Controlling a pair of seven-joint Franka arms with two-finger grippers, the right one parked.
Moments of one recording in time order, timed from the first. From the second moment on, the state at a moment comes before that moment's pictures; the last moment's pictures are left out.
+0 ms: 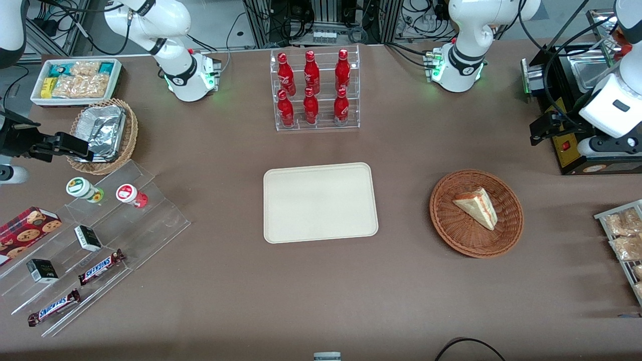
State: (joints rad) arm -0.05 -0.04 -0.02 -1.63 0.02 1.54 -0.05
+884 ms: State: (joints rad) arm -0.05 0.06 -0.01 -1.96 0.05 2.03 -0.23
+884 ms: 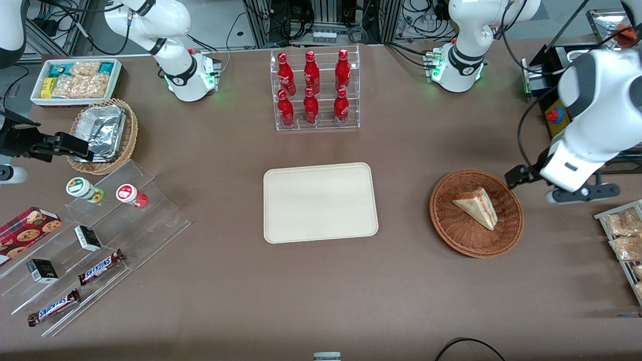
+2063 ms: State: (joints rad) arm -0.08 0.24 -0.01 -2.16 0.05 2.38 -0.74
